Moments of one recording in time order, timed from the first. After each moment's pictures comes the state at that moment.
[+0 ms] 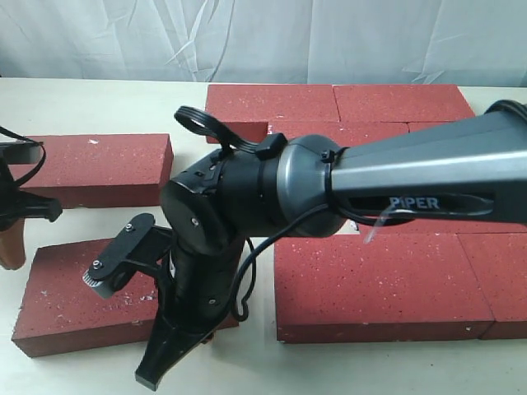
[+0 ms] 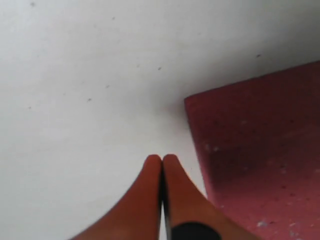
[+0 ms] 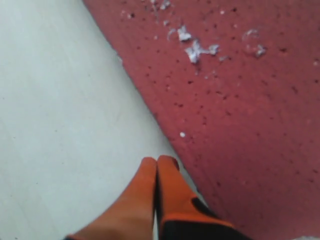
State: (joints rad) left arm 0.05 1.85 -1.08 -0.12 1.15 0.19; right arm 1.05 2.00 -1.31 0.19 0.79 -0.25
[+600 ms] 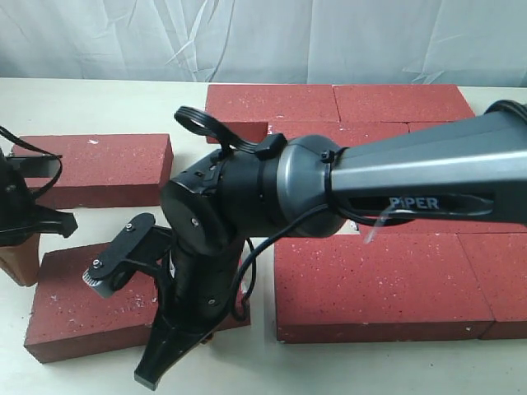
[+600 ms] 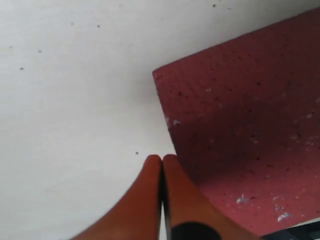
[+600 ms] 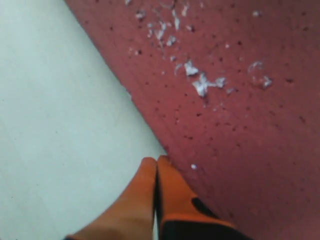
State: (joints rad) left arm -0.03 1.82 -1.02 -0.16 1.17 0.20; right arm 1.05 2.00 -1.31 0.19 0.79 -0.25
